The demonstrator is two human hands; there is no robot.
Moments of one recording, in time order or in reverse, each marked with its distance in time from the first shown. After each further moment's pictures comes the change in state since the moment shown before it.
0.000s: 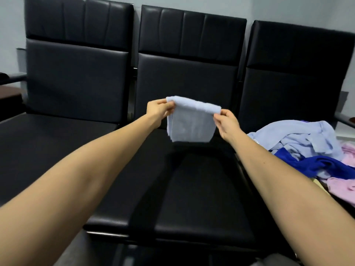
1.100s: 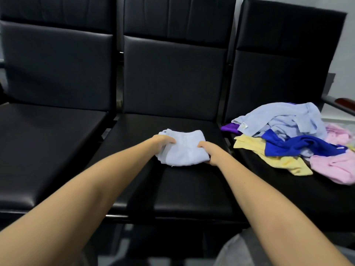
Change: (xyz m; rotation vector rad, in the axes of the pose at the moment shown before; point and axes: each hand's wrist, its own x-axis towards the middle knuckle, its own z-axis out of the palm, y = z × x) left_hand -0.073 -0.094 0.015 0.676 -0.128 -0.550; right_hand -0.055 0.093 -0.045 -0.385 -0.028 0.615
